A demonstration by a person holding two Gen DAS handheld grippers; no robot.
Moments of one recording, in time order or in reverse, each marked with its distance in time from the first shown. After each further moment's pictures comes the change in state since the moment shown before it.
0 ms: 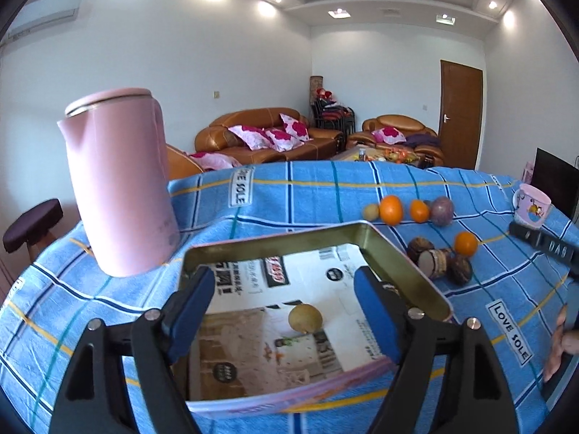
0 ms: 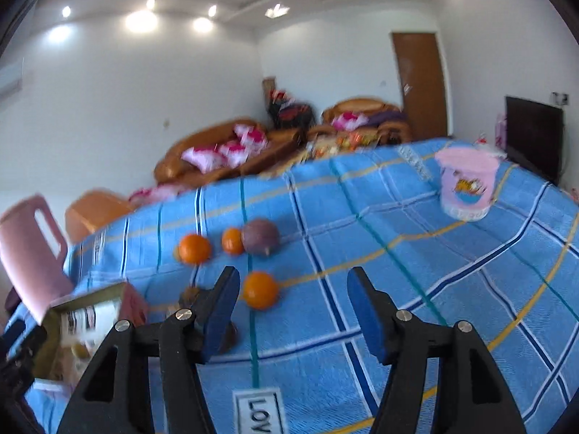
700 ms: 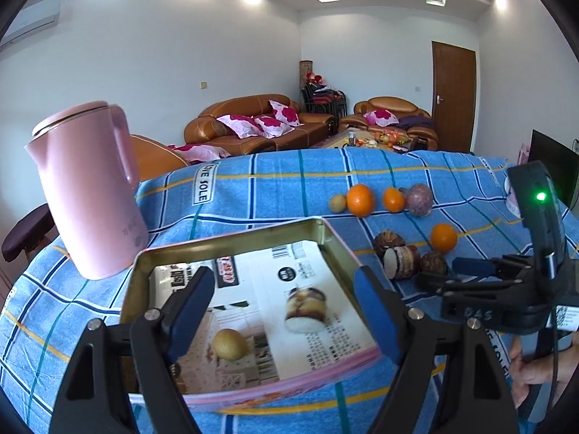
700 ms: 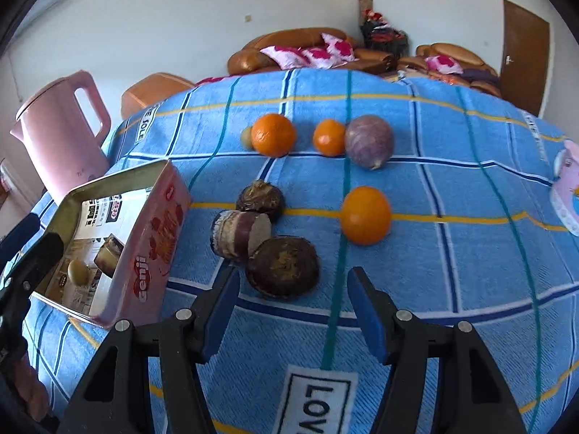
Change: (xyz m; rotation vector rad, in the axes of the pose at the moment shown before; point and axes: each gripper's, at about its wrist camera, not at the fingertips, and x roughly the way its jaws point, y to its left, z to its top) left arm 0.010 -0.056 0.012 0.061 0.058 0.001; right arm 0.065 0.053 -0.016 -0.268 0.351 0.214
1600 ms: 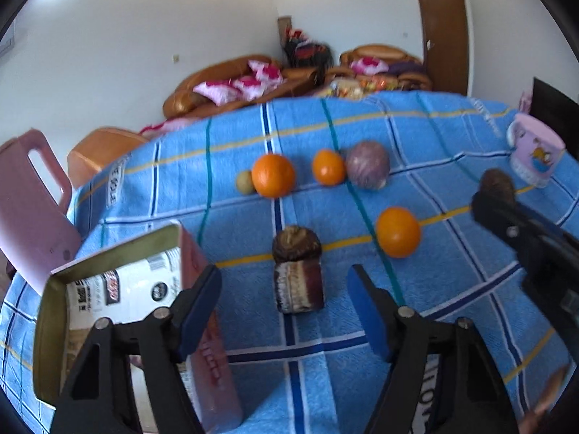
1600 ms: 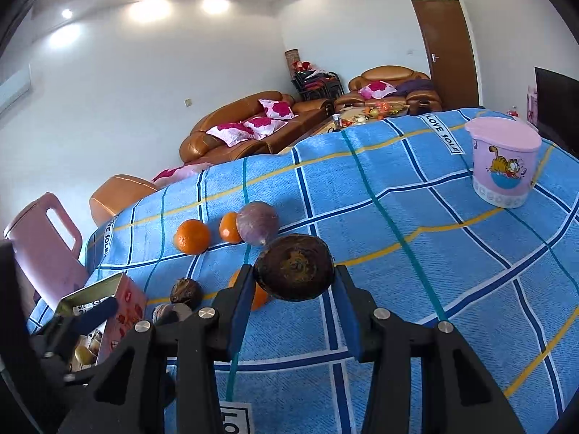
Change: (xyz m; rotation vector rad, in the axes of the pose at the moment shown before) left arm 0.080 -0.123 0.020 0.102 0.210 0.035; right arm -0.058 -0.079 -0.005 0.288 -0.305 -0.095
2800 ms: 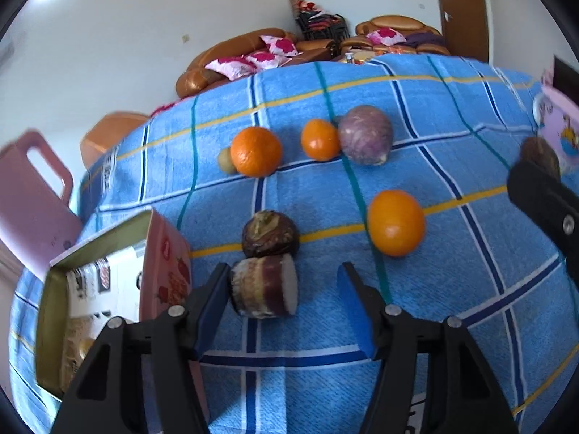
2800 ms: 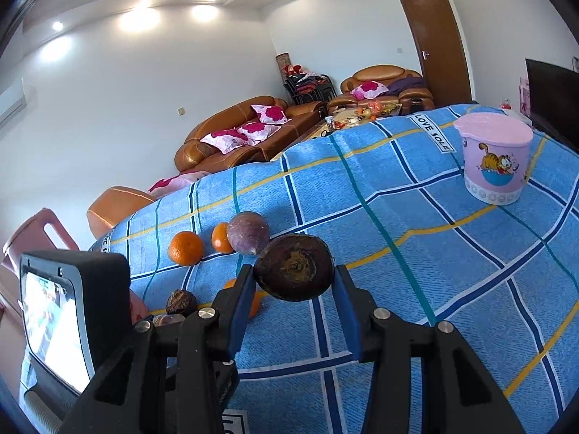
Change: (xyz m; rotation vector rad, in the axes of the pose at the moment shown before) left arm 0.017 -0.038 0.004 -0.004 0.106 0.087; right arm -0.001 -0.015 0.005 0.058 -0.014 -0.005
